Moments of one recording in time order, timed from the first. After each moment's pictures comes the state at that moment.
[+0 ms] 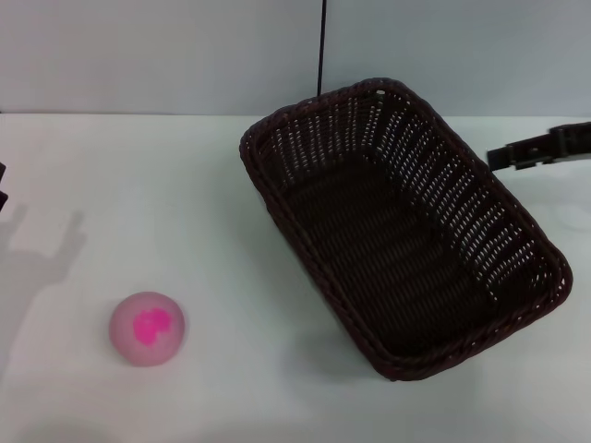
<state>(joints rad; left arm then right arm) -0.17 -2.07 -0.88 0.00 2.49 1.69 -0.54 0.70 1.93 -0.74 -0.84 -2.35 -1.56 2.34</state>
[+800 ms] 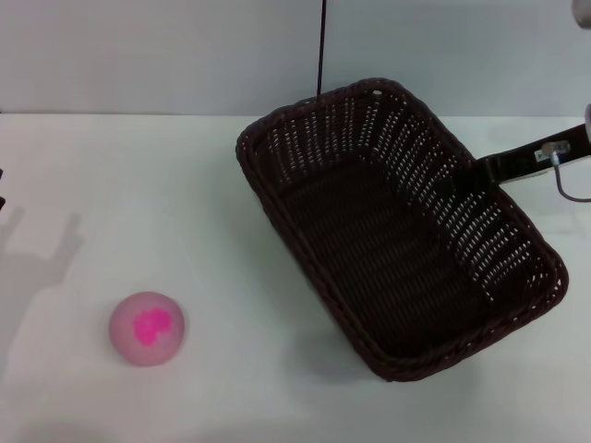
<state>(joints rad) -0.16 -2.06 -0.88 -0.01 2.49 1.68 -0.54 0.77 1.99 -0.91 -0.74 -2.40 -1.37 2.36</state>
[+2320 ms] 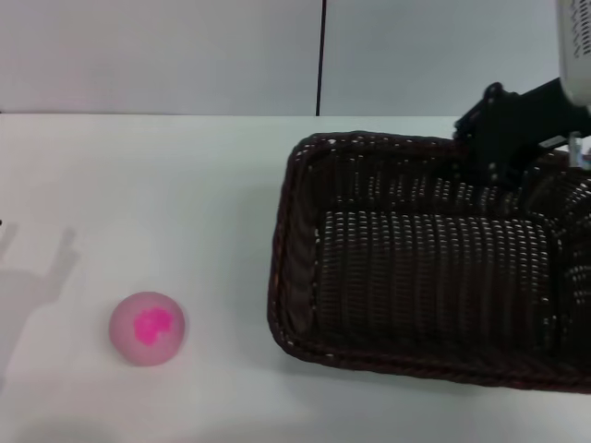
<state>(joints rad) -0.10 -2.07 -0.86 -0.05 2.49 1.69 -0.53 0.72 2.06 -1.05 -1.18 -2.42 -1.56 1.56</state>
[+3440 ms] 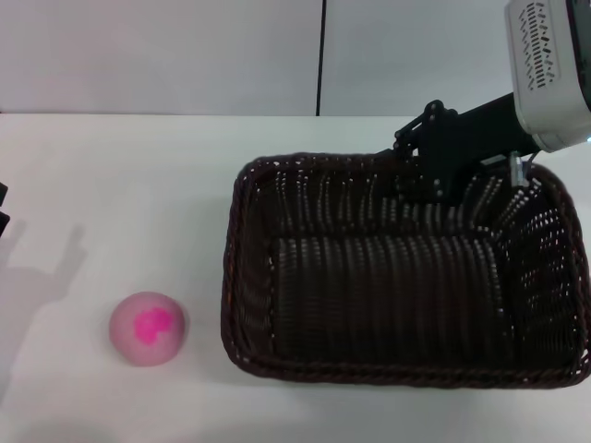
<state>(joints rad) -0.10 -2.07 -0.85 -0.07 2.49 1.69 -0.54 0.77 2.07 -1.05 -0.94 -2.29 -1.44 1.38</state>
